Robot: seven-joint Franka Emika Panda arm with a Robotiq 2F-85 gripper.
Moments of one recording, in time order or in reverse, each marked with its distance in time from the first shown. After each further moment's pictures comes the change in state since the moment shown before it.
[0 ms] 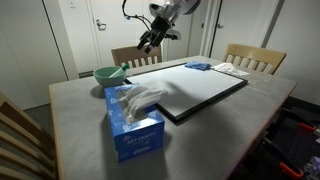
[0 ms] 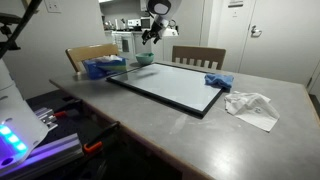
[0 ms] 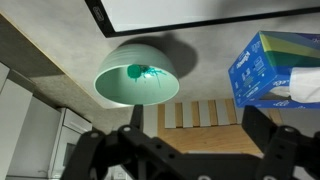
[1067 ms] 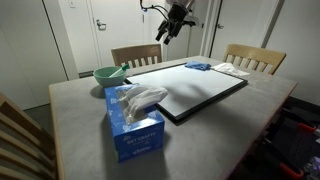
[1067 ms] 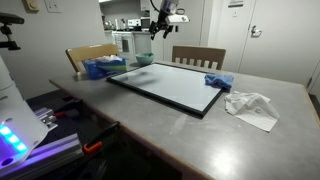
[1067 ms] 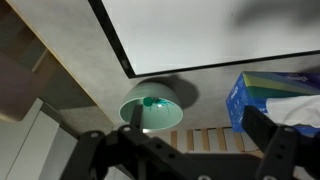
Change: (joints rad) arm -0.008 -0.198 -0.107 -0.163 -0.110 0.028 0.072
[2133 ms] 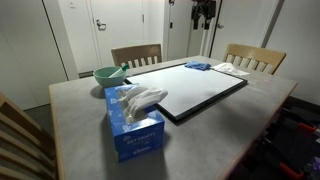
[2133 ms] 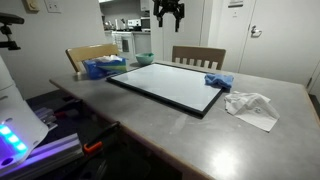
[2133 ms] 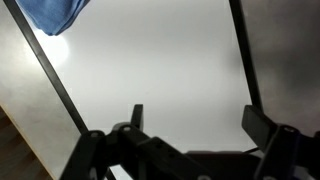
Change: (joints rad) arm 0.095 -0.273 -0.201 -0.121 -0.637 -0.283 0.470
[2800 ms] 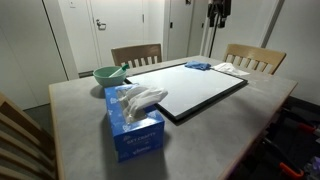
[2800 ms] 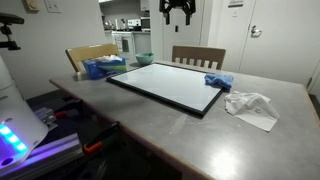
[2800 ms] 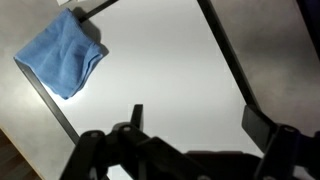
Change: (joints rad) arm 0.002 -0.081 -0.091 -0.088 -0.094 0.001 0.096
